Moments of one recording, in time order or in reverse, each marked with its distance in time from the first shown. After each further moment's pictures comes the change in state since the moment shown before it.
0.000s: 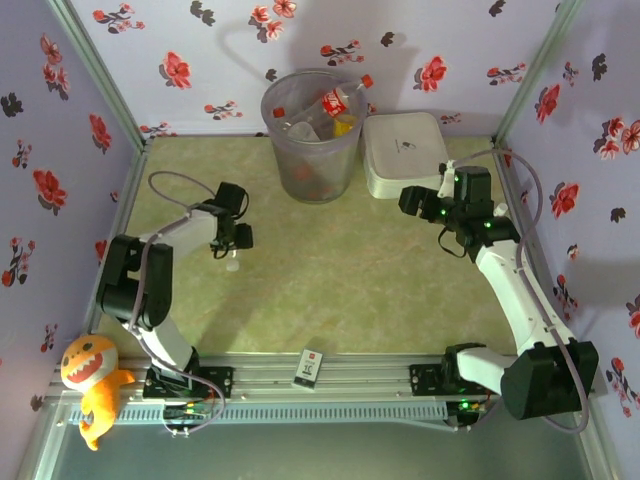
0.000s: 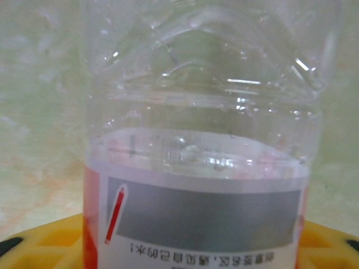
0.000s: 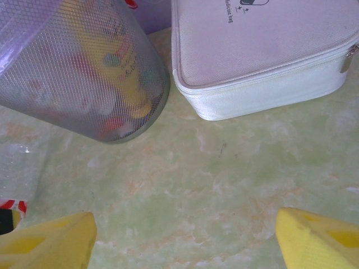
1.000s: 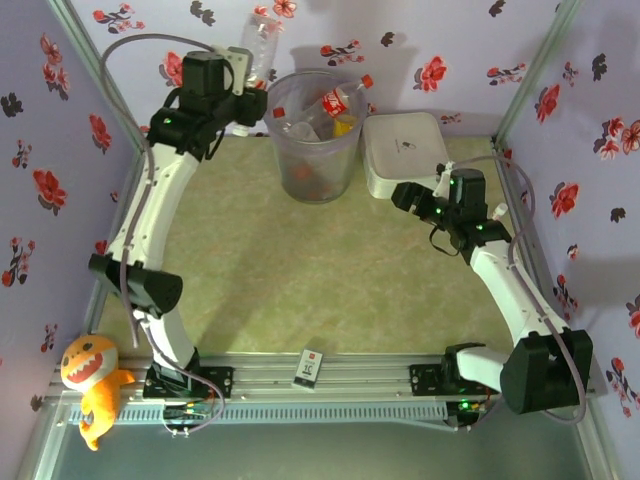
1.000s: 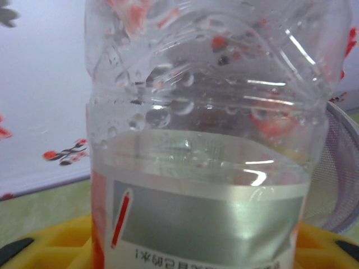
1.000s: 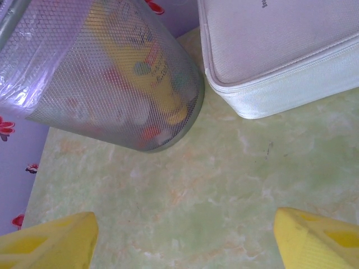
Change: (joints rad) left arm -0.065 0.154 1.149 -0.194 0.127 0.357; right arm 0.011 0.030 -0.080 0.183 -0.109 0.184
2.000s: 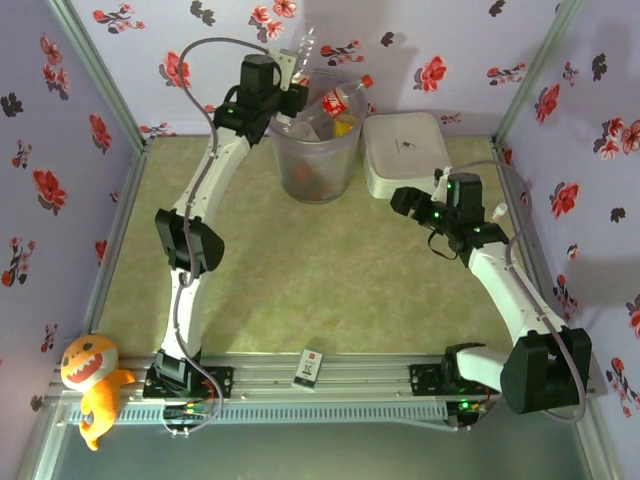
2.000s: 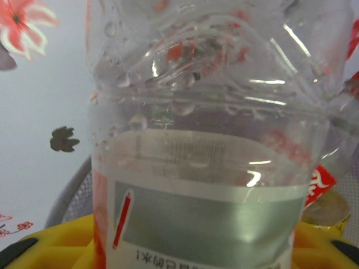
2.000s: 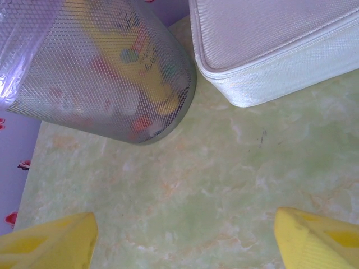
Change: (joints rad) left arm -0.036 0.457 0.330 0.187 0.044 0.048; right arm 0.006 0.000 -0.031 0.000 0.013 0.006
